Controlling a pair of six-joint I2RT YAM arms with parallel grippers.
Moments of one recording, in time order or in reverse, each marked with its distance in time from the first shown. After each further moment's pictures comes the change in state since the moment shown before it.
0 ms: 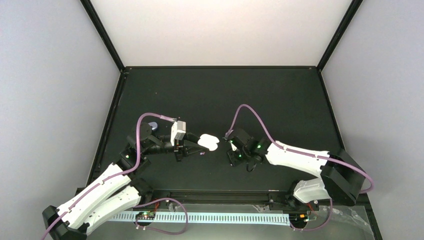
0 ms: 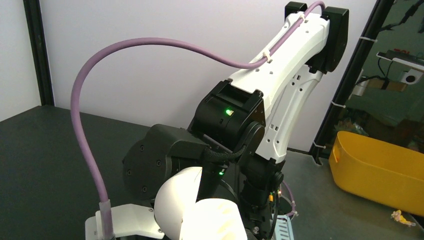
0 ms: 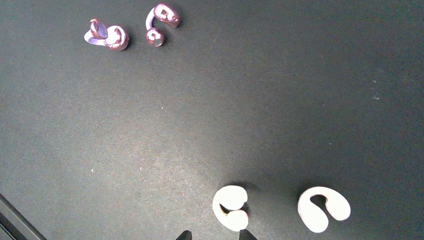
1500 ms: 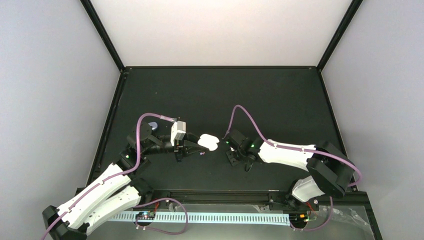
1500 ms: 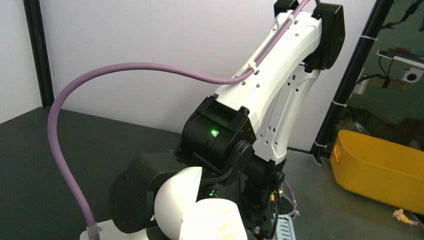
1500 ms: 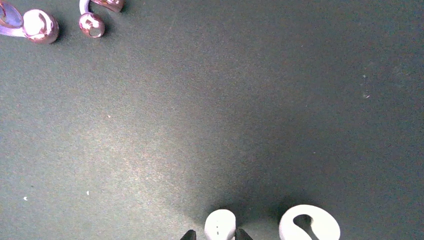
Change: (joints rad) left arm 0.000 0.000 0.000 0.000 0.000 0.008; right arm 0.001 0.128 0.015 0.029 0.078 0.007
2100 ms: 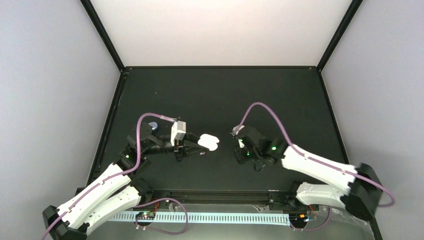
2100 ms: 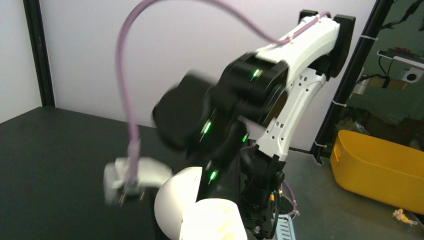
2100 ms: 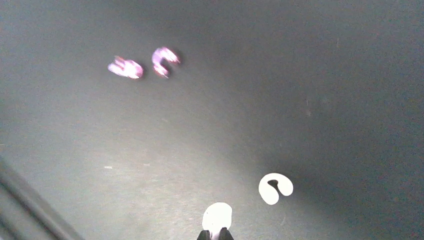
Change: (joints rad) left arm 0.000 0.001 0.000 0.000 0.000 0.000; right arm 0.000 -0.245 0.002 -0.132 0.021 -0.021
